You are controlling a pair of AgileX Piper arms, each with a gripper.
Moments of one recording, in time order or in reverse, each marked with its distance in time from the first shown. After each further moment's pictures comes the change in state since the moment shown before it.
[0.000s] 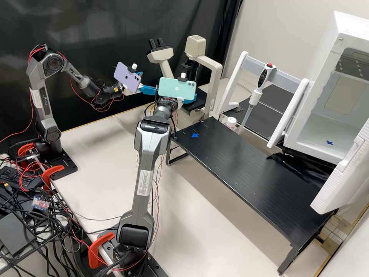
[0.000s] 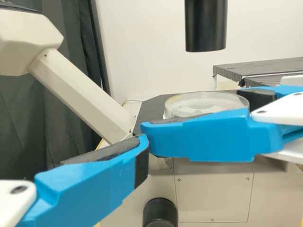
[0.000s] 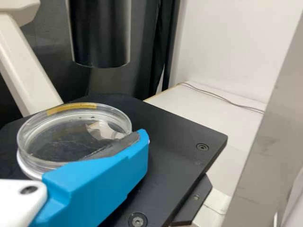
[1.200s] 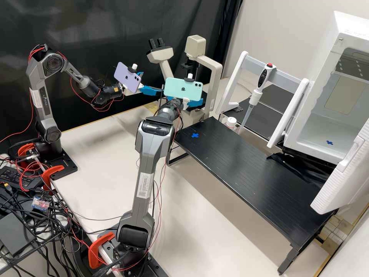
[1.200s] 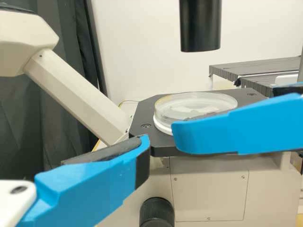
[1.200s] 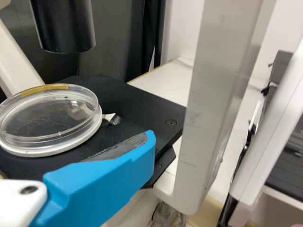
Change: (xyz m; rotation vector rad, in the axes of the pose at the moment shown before) left arm 0.000 0.000 0.000 0.001 -0.001 0.000; right arm -0.025 0.026 0.010 0.049 0.042 0.071
